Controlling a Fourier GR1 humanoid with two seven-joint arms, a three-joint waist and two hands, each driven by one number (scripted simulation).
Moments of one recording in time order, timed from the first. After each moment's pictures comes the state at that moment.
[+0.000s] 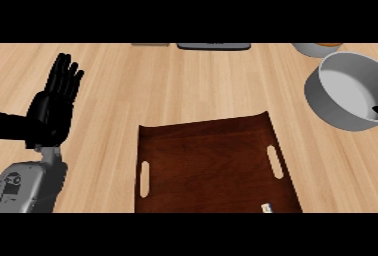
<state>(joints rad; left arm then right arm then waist) -0.29 0.25 0.05 -1.54 0.18 0.14 0.04 -0.56 -0.71 -0.23 -0.55 0.40 -0.39 -0.10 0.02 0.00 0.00</state>
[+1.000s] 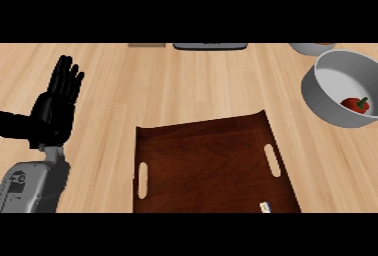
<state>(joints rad) -0.29 0.22 0.07 -1.51 0.16 0.14 0.02 -0.46 -0.76 -0.64 -0.54 -0.03 -0.26 -0.42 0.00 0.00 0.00</state>
